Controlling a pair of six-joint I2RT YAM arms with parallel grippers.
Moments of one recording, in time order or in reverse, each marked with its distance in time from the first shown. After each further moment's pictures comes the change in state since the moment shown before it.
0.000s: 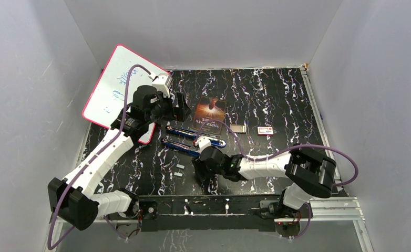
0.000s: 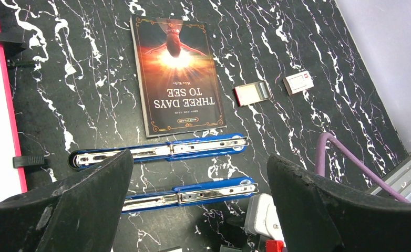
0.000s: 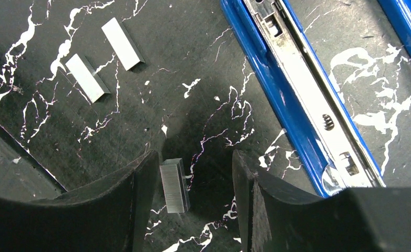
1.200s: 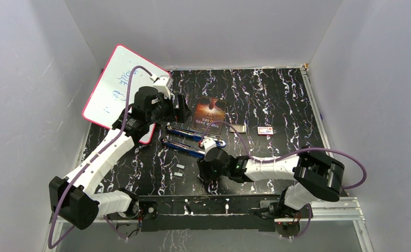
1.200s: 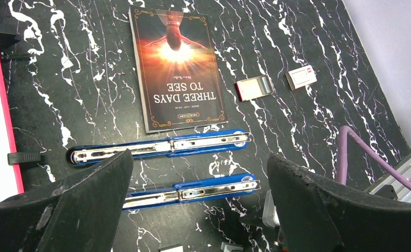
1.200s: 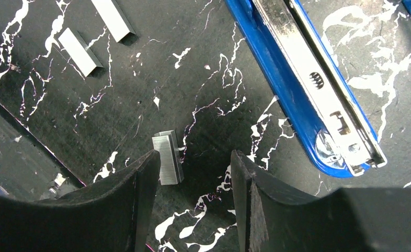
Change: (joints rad) left arm 0.000 0.006 -0.019 0.007 0.010 0.000; right arm -0.010 -0.083 -0.070 -0.025 -0.027 0.041
